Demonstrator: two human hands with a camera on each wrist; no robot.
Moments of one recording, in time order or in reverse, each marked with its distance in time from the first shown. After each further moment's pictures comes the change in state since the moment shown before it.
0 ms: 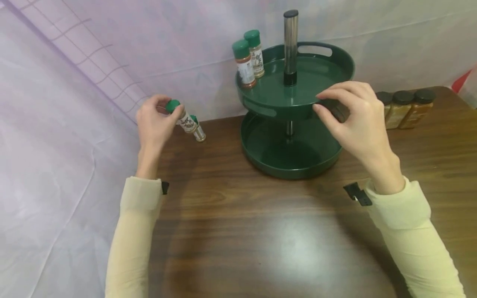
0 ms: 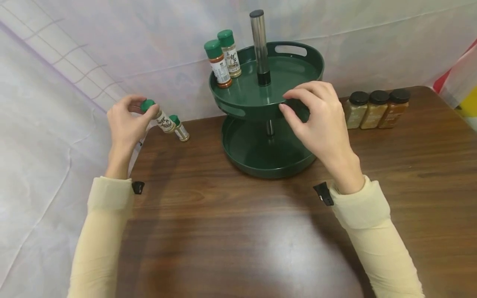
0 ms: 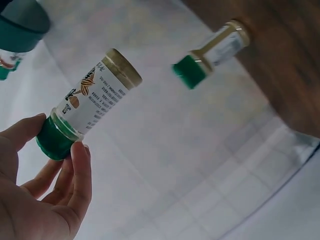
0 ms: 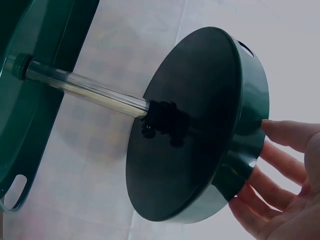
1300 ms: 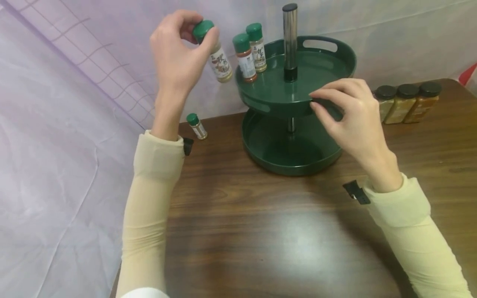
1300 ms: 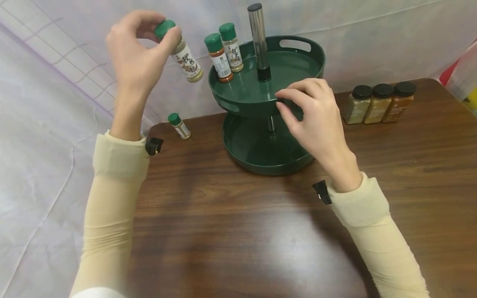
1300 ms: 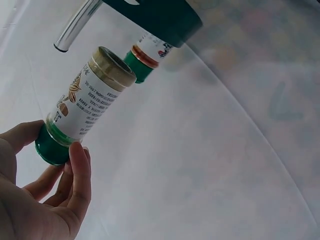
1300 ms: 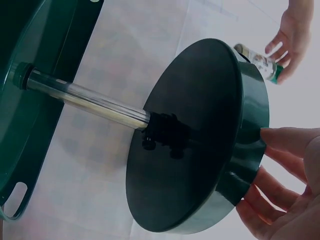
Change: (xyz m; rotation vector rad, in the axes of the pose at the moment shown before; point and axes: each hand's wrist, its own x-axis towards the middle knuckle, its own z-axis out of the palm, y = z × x) left_hand 0.034 0.160 -0.010 -0.105 0.130 0.224; right_hand 0.000 0.006 -0.001 0.074 -0.022 -0.050
